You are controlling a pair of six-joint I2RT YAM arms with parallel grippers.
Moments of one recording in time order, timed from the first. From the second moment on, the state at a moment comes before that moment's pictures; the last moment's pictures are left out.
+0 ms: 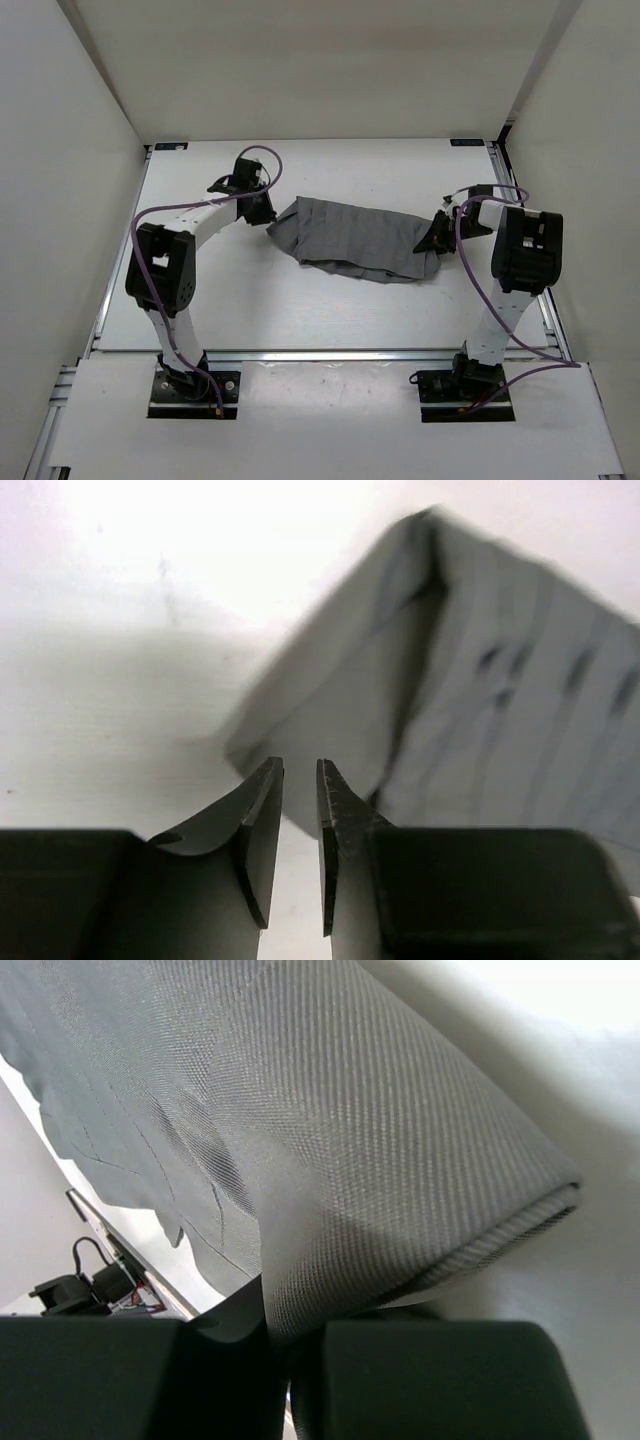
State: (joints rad) left arm -0.30 1.82 1.34 -0.40 0.03 -0.53; right arm -0.13 2.00 1.21 -0.59 -0.76 0.14
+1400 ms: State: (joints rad) left arm -0.64 1.95 1.27 -0.34 -0.18 -0.46; right arm -0.29 1.84 1.28 -0.88 -0.57 0.10
